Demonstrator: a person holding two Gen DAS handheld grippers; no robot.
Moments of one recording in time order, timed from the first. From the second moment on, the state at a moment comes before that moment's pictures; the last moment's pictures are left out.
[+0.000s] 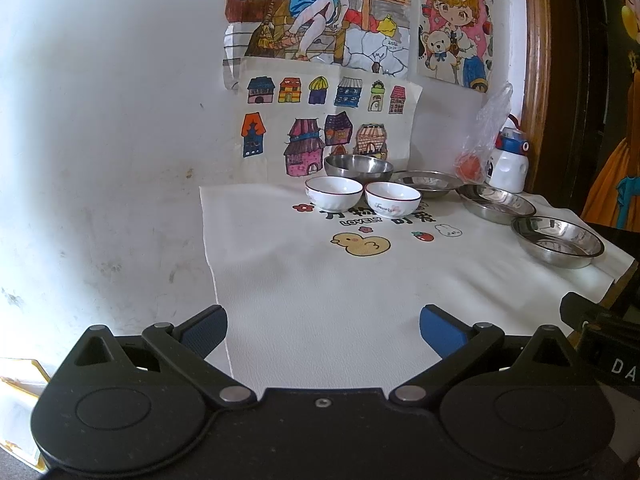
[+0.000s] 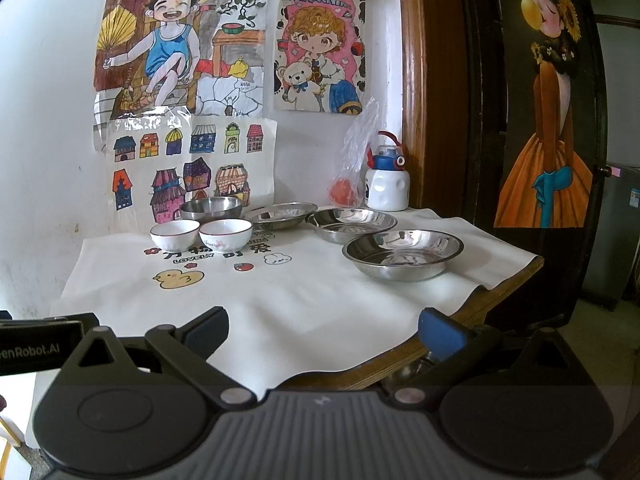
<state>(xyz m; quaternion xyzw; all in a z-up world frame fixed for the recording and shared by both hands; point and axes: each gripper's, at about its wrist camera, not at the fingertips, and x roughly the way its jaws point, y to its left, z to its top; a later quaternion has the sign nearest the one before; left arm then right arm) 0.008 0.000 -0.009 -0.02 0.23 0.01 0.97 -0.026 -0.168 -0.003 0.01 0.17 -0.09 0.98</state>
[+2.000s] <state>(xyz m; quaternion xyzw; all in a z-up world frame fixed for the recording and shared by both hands) 0.112 -0.055 -0.002 -0.02 0.26 -0.14 0.96 0.041 -0.235 -0.024 0.03 0.16 -0.14 0.98</state>
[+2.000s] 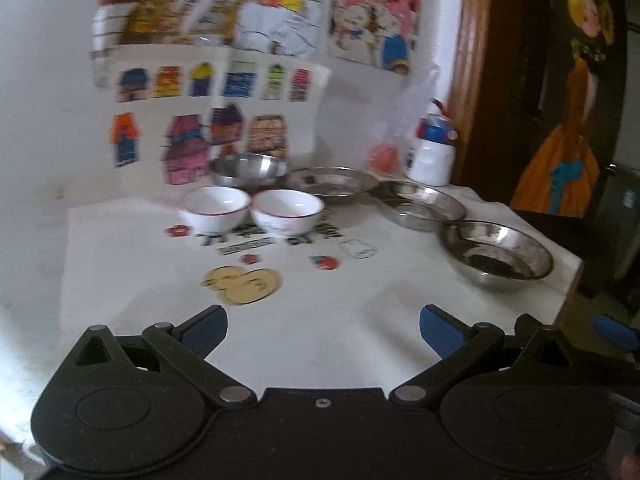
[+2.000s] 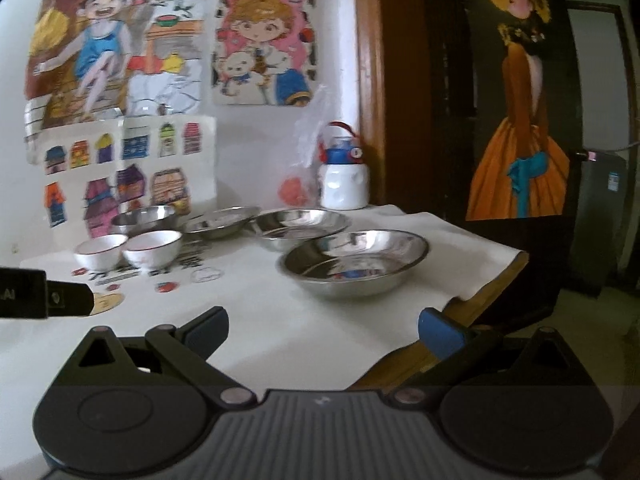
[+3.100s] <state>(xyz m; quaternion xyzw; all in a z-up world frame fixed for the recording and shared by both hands) 0.269 -0.186 -0.025 -0.06 0.36 -0.25 0.90 0.127 -0.357 -0.035 0.08 0.15 -0.22 0.96</state>
